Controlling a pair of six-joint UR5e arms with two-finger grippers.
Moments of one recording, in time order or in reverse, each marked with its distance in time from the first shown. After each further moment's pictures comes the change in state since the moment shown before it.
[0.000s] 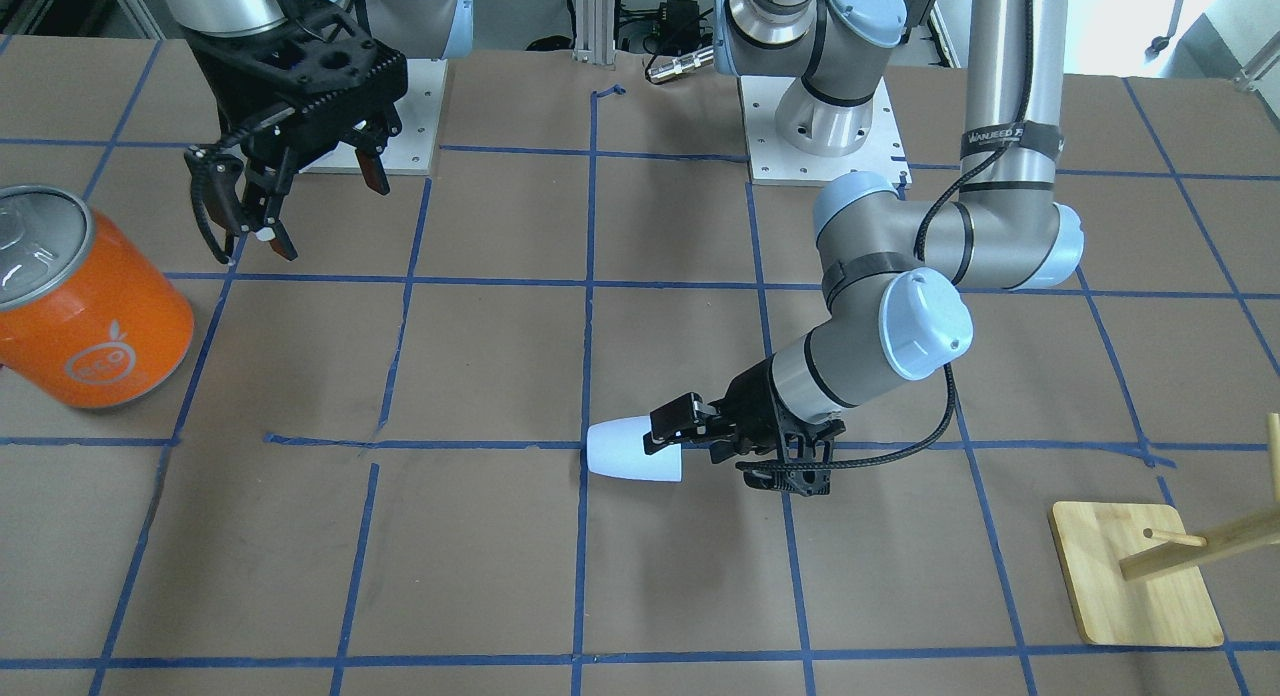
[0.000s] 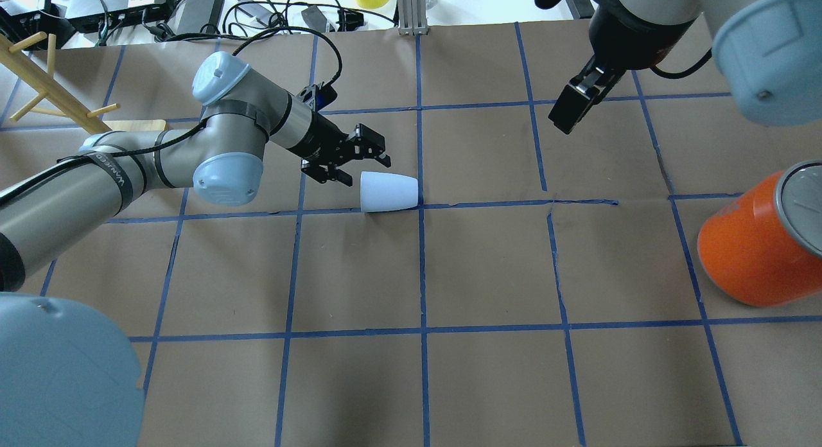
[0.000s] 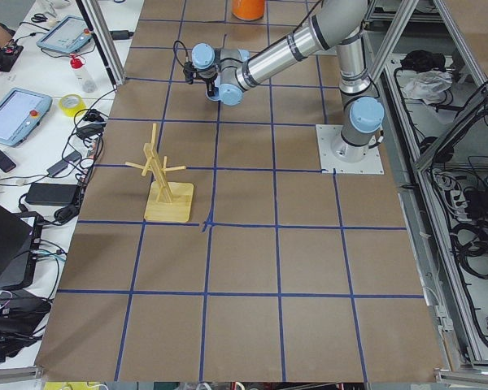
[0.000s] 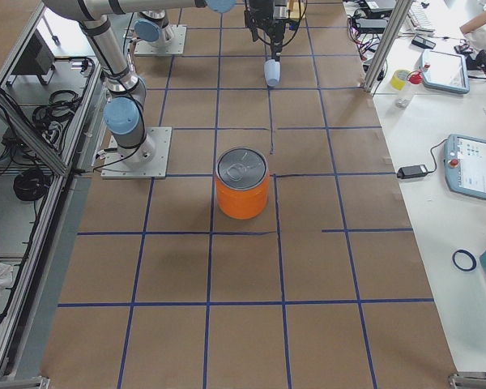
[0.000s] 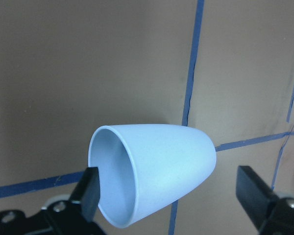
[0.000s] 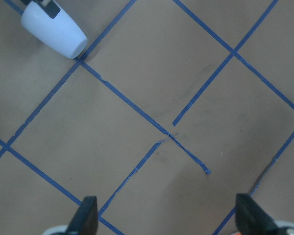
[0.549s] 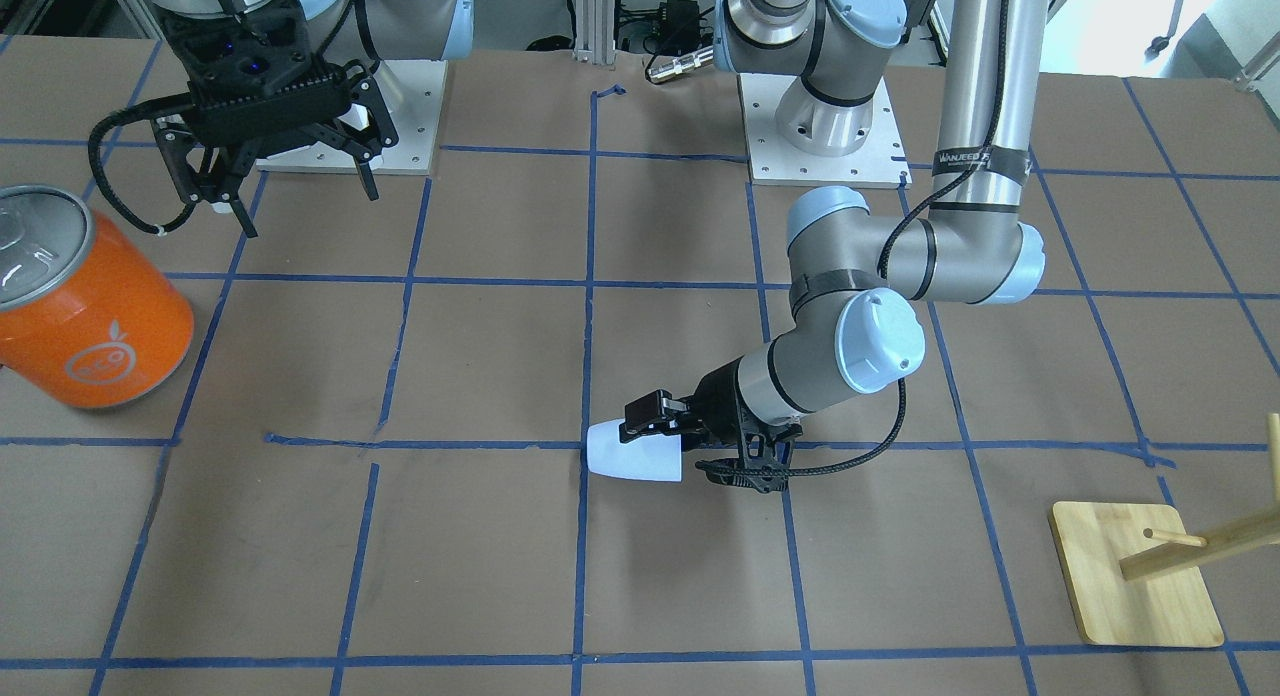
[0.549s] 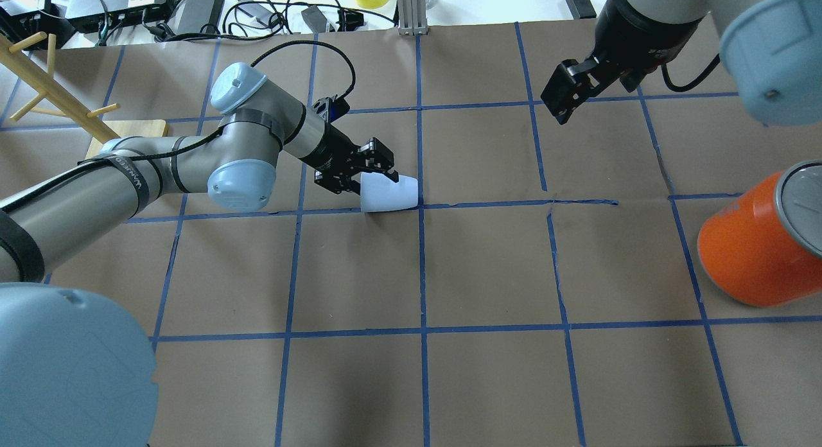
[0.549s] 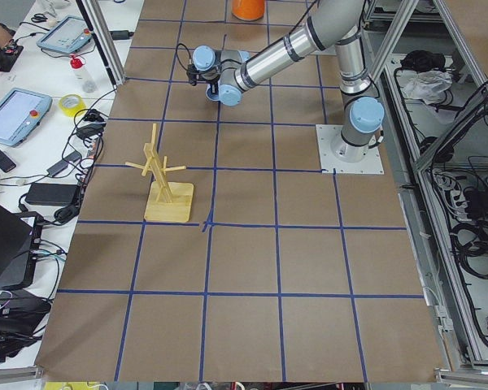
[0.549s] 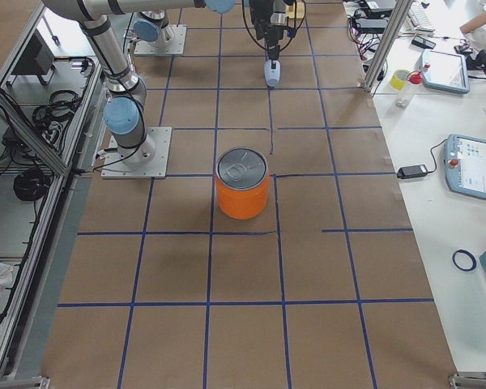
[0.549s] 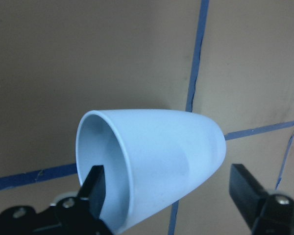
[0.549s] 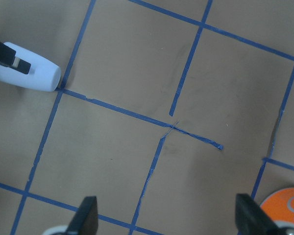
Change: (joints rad) left arm -0.022 -0.022 0.002 -0.011 -0.001 -0.026; right arm -0.009 -0.002 0.000 0.007 -0.005 0.363
